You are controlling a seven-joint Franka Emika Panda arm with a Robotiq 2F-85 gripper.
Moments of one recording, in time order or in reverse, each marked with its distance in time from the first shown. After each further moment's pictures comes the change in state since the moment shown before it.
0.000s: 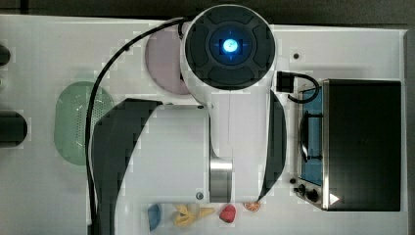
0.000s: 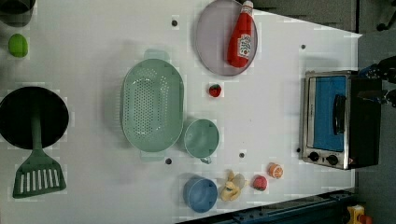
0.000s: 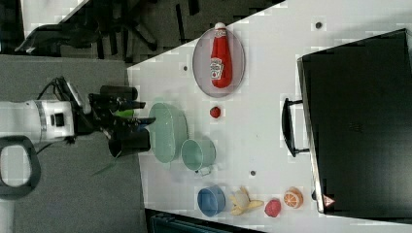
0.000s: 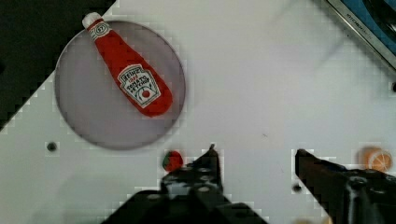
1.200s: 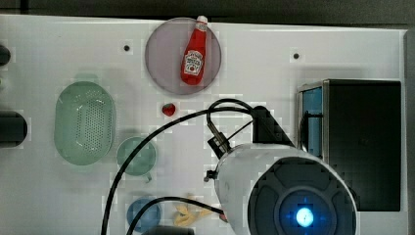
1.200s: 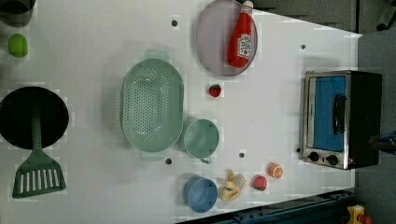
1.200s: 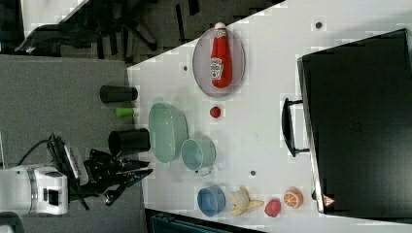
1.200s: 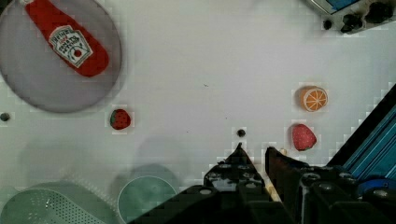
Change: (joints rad) arm -0.033 -0.336 -0.042 -0.240 0.019 -0.144 0.026
